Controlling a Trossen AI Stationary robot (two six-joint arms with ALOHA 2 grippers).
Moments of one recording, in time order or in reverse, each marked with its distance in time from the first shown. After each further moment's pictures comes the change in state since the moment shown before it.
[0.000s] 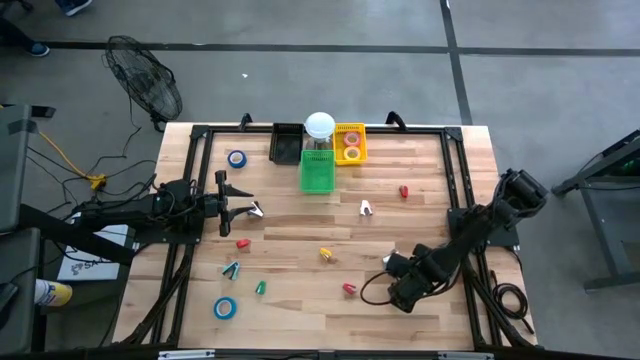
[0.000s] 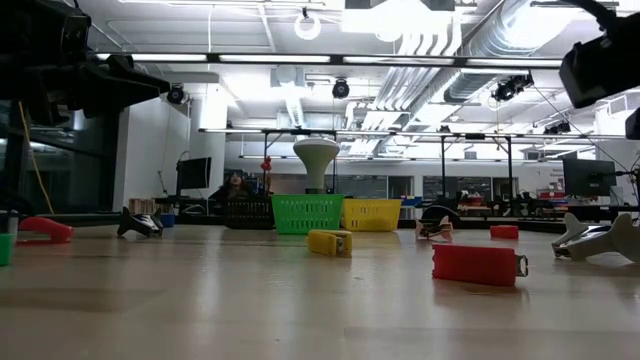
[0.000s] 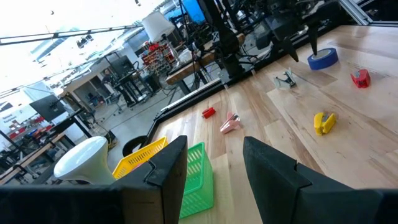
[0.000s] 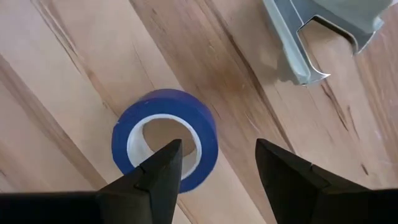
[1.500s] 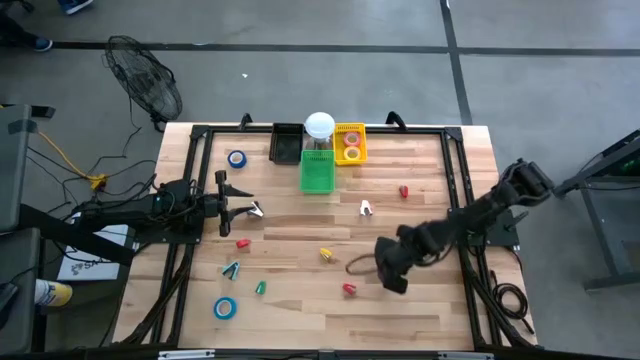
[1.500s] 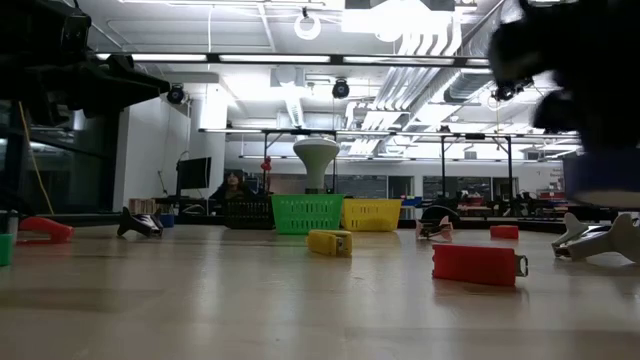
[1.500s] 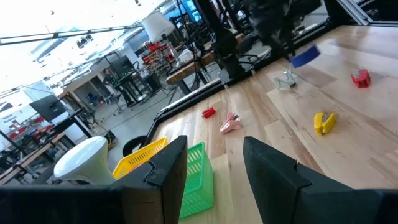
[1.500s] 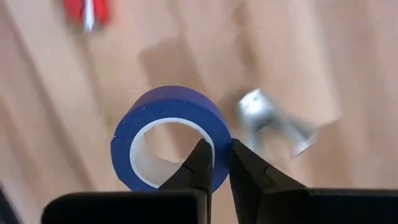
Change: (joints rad) left arm 0.000 0.000 0.000 0.000 0.000 0.000; right arm -0.234 -0.108 0.003 0.031 -0.014 -0.413
